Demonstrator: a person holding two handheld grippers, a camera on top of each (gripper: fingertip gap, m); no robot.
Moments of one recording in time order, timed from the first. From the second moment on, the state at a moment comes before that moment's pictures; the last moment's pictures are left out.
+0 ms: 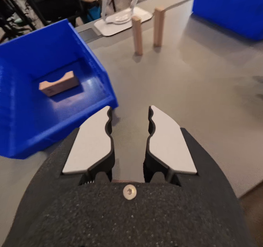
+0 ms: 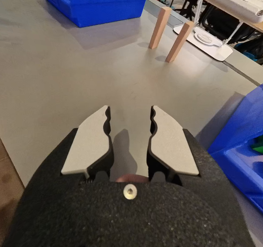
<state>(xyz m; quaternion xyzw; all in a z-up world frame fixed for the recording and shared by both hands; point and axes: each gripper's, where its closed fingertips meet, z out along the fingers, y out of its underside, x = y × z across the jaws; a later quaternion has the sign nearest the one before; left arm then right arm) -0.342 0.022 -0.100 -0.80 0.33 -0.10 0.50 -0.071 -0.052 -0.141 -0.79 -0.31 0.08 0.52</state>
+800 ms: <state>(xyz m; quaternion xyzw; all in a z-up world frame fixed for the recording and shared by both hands) -0.418 0.249 -0.186 -0.74 0.65 0.13 0.13 -0.068 -0.051 -0.144 -0.79 -0.31 0.09 0.52</state>
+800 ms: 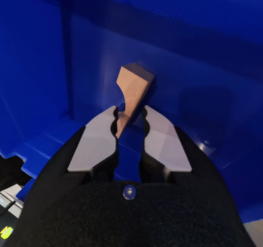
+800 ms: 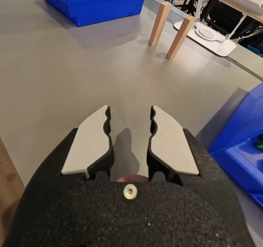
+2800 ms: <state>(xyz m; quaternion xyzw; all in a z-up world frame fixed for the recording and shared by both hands) -0.124 0.217 -0.057 -0.50 -0.42 -0.59 0.48 -0.051 -0.052 -0.135 -0.79 -0.29 0.09 0.53</state>
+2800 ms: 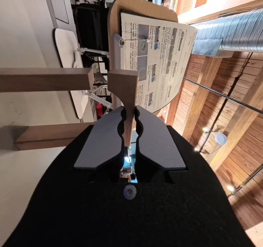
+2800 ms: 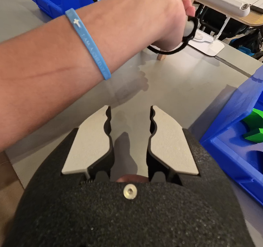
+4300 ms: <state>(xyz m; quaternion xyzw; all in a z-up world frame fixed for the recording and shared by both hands) -0.127 0.221 -0.070 -0.48 -0.45 -0.59 0.47 -0.050 -0.051 -0.139 -0.79 -0.29 0.09 0.53</state>
